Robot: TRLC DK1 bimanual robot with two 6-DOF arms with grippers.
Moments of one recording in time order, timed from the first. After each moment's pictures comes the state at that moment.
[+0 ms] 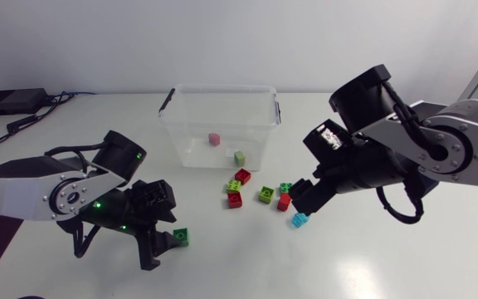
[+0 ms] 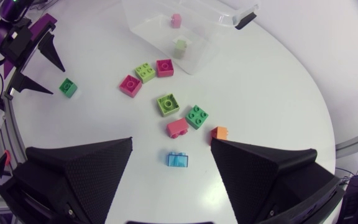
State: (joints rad) left arm -0.43 1.47 0.69 -0.41 0.30 0.72; right arm 0.53 1.33 0.89 -0.56 0.01 -0.16
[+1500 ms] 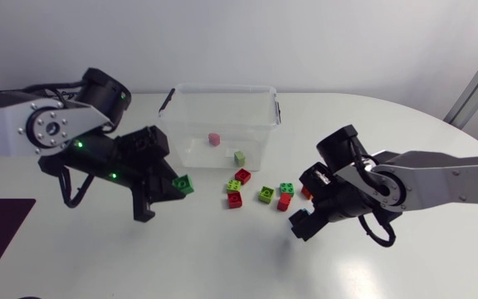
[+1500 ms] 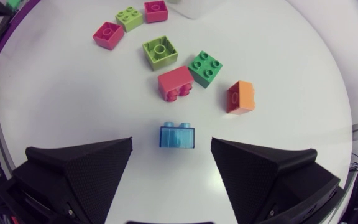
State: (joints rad) left arm -0.35 1.47 0.97 -0.62 0.43 0.83; right arm 0.44 1.54 0.71 -0.32 -0.02 -0.18
